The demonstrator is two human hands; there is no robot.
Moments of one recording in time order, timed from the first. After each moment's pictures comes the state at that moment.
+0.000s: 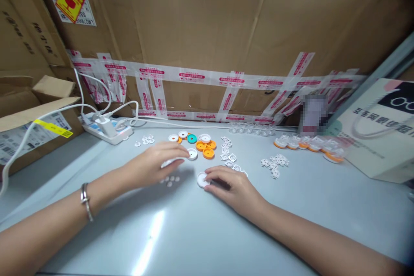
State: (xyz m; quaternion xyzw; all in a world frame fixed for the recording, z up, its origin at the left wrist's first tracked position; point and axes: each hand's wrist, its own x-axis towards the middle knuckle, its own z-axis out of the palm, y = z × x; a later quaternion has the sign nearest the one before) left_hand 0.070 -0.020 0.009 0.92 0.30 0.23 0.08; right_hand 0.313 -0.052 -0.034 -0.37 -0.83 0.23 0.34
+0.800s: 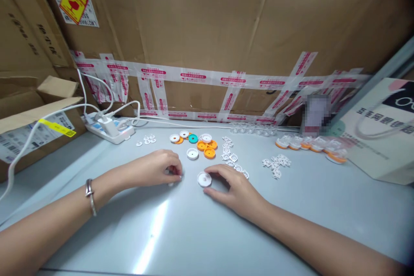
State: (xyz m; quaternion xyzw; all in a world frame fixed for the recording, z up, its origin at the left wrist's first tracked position) left_hand 0.067 -0.017 0.005 0.91 0.35 0.08 0.20; right_hand 0.312 -0.053 -0.031 -0.42 -0.83 0.22 0.30
